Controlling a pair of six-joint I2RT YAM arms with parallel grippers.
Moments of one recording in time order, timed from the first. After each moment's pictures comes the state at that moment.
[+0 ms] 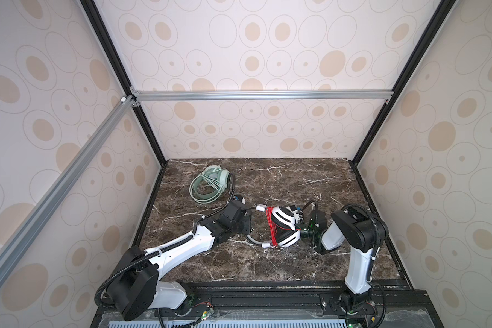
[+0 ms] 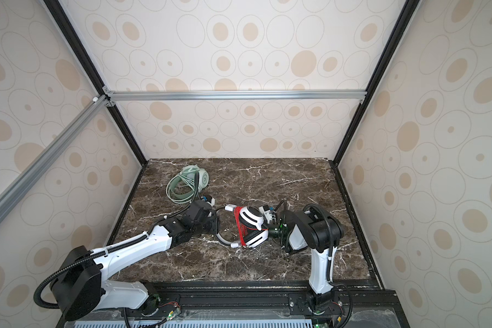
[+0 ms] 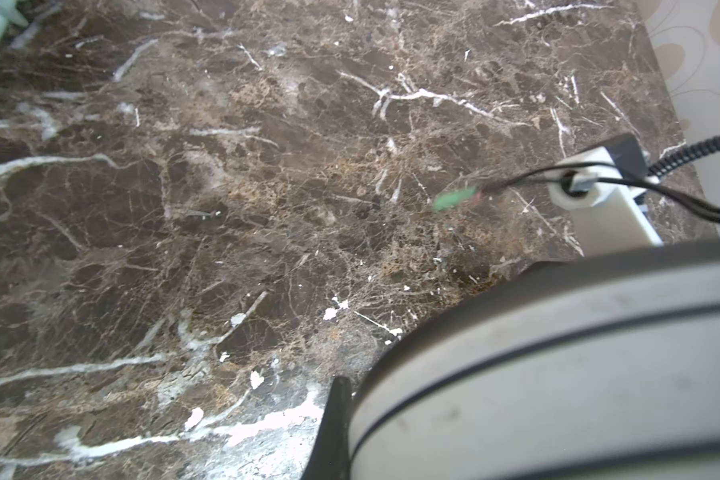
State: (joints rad) left arm -0.71 1.33 0.82 -0.31 -0.07 -0.61; right arm 0.35 1.96 0.44 1.23 -1.05 1.12
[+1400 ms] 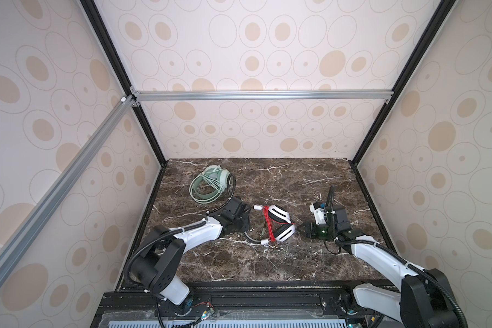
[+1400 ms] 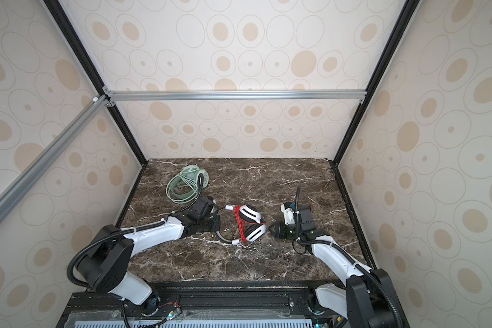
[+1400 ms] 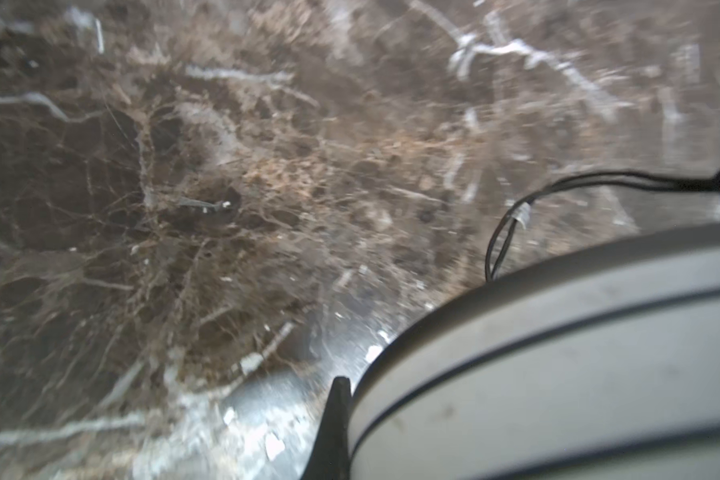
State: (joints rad) left arm -0.61 1.59 0.85 -0.22 0.03 -0.61; right arm 0.24 1.15 0.53 -0.22 -0.41 0.37
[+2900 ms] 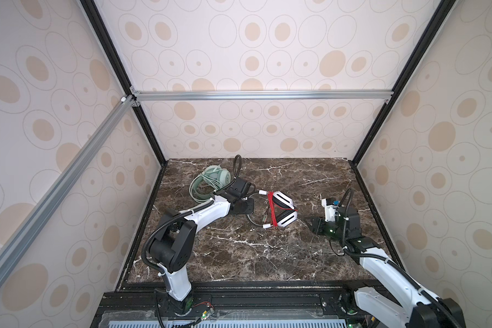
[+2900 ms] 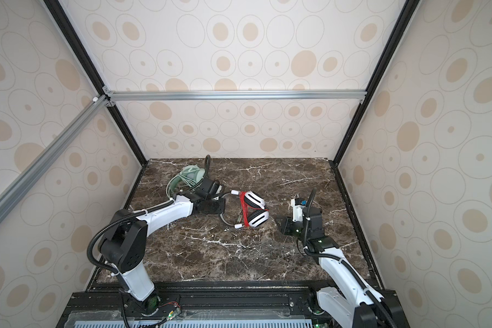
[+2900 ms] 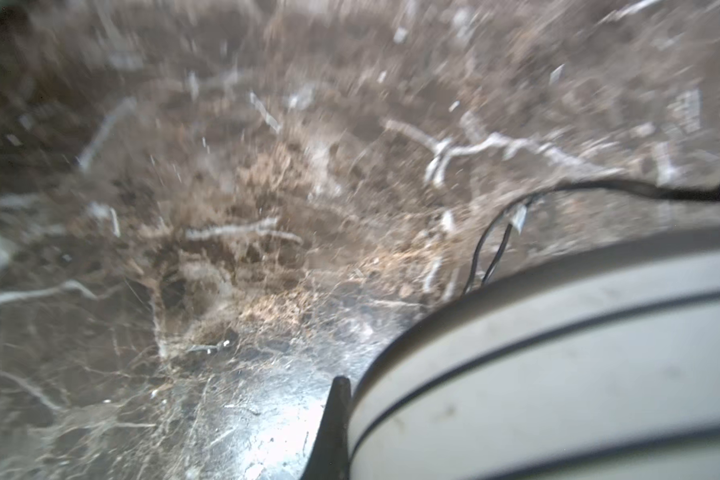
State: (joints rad) left arm -0.54 1.75 1.24 -0.46 0.05 -0.48; right arm 0.18 0.99 0.46 -0.06 -0.40 0.44
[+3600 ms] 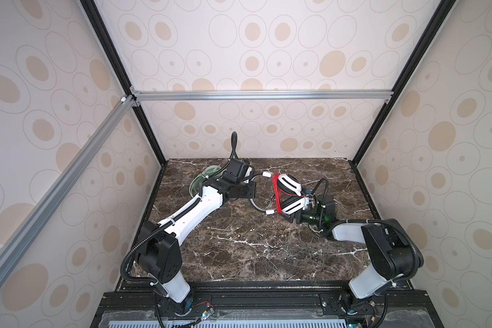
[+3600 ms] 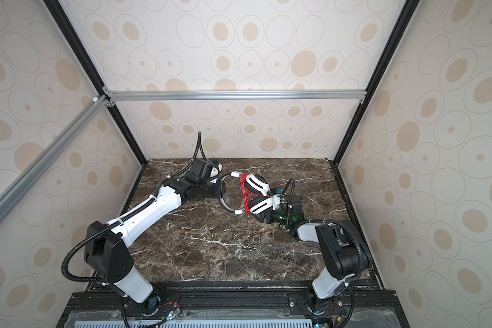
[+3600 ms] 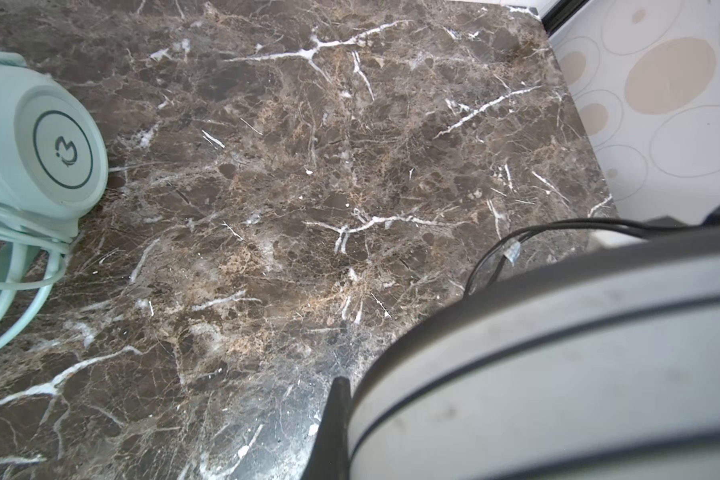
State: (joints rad) left arm -0.54 1.64 1.47 -0.63 0.11 -0.40; right arm 0.26 1.65 0.61 0.64 -0.82 0.47
